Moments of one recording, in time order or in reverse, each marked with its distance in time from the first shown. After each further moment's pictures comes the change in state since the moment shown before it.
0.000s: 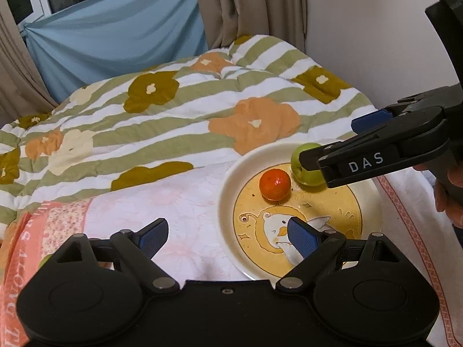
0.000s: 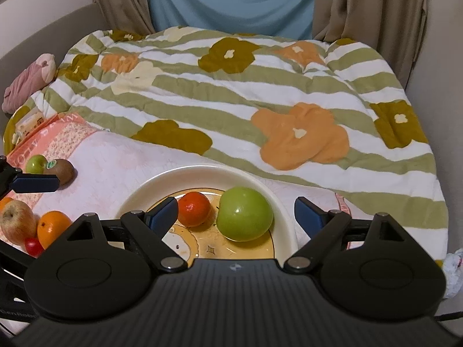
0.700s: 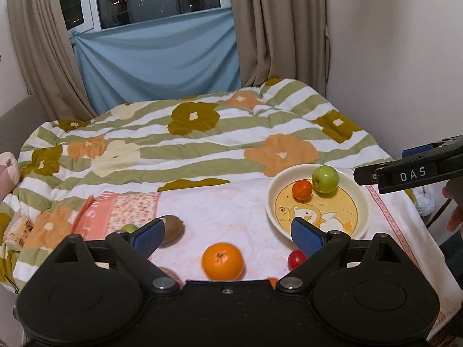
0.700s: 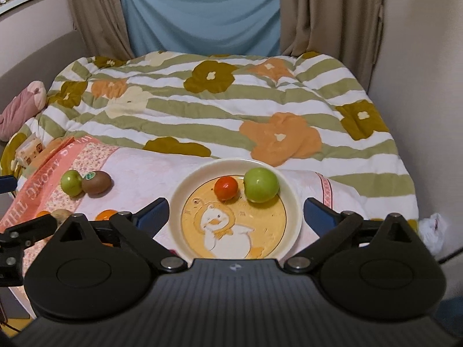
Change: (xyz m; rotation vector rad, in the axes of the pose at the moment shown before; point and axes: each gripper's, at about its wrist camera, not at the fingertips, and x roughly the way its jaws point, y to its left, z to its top) left arm -0.139 0.060 -0.056 -0.104 -0.155 0.050; right arm -0.132 0.075 -0.033 0.104 -0.073 -0.124
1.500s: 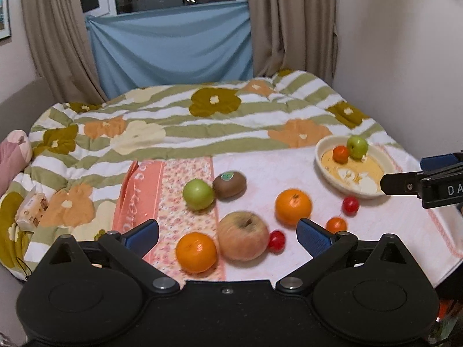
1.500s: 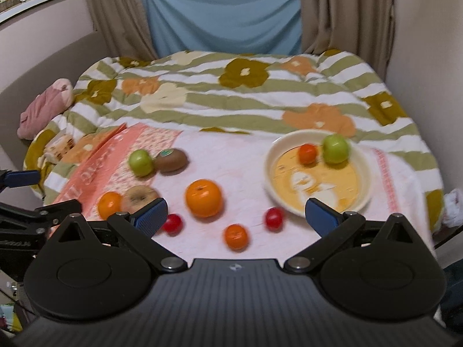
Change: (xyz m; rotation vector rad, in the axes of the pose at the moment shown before) left arm -0.023 0.124 -0.070 -0.005 0.030 -0.039; right arm -0.039 0.142 -0.059 0.028 -0.007 0.058
